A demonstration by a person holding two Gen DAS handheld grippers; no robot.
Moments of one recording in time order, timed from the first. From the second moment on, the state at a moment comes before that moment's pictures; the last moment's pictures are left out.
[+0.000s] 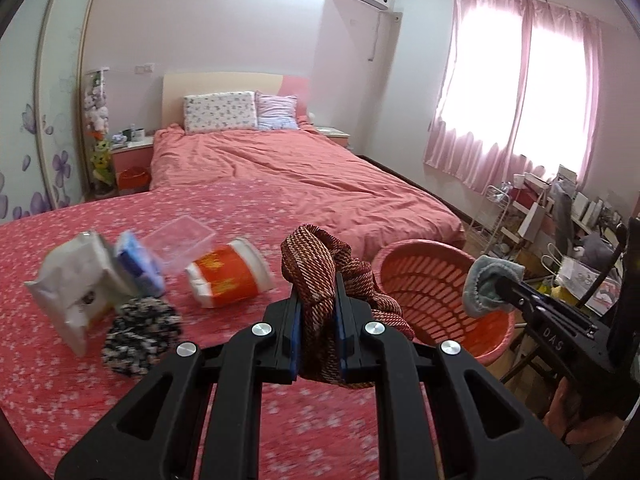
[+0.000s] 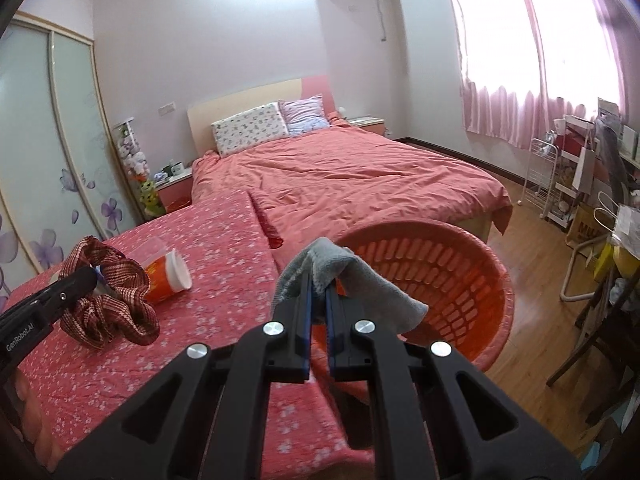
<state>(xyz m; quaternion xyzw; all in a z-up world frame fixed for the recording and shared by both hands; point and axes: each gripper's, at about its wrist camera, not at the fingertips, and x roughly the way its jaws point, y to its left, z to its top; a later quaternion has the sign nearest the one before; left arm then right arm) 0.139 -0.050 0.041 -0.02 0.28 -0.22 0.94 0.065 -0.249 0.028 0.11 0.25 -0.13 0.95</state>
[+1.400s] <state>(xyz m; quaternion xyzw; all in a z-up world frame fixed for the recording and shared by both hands) 0.188 -0.192 -0.008 0.00 0.36 -0.31 0.88 0.098 -0.348 -0.013 0.18 0.24 -0.16 0.94</state>
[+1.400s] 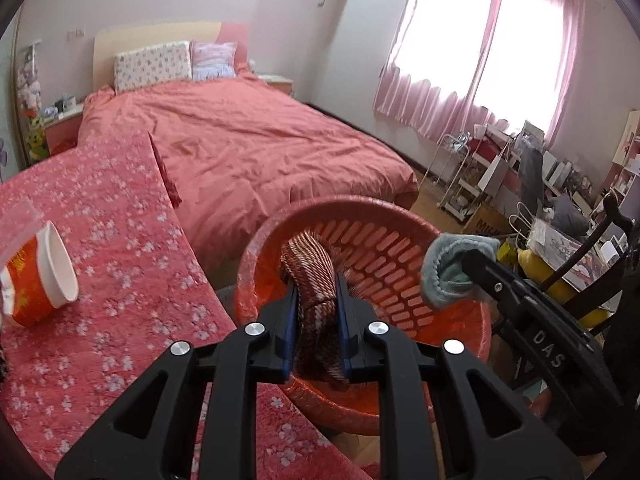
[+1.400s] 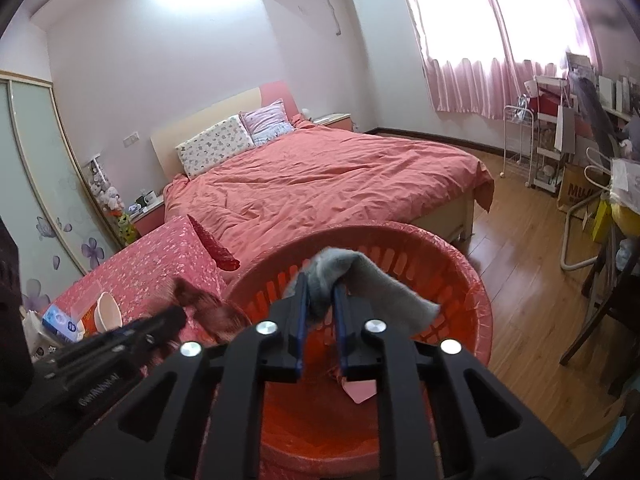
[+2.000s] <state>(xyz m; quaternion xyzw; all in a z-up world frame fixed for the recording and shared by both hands) 0.182 -0.125 -0.002 0.01 0.35 -0.23 0.91 0.088 -0.325 -0.005 0.16 0.24 -0.17 0.94</state>
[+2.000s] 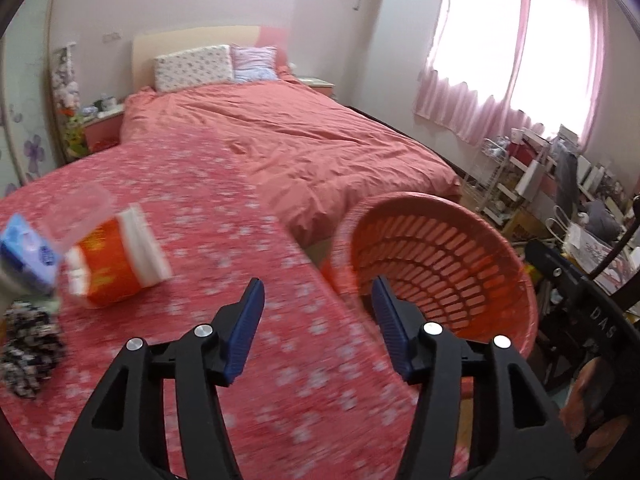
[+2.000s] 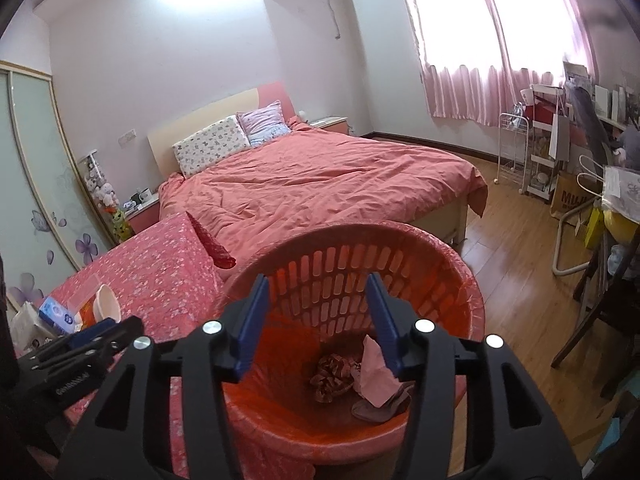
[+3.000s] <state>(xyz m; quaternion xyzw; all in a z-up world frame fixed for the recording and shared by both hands) 0.186 0.136 0.022 -0.02 0.31 0.03 0.95 0.121 -0.126 -0.003 0.07 0.30 -0.02 0.95</state>
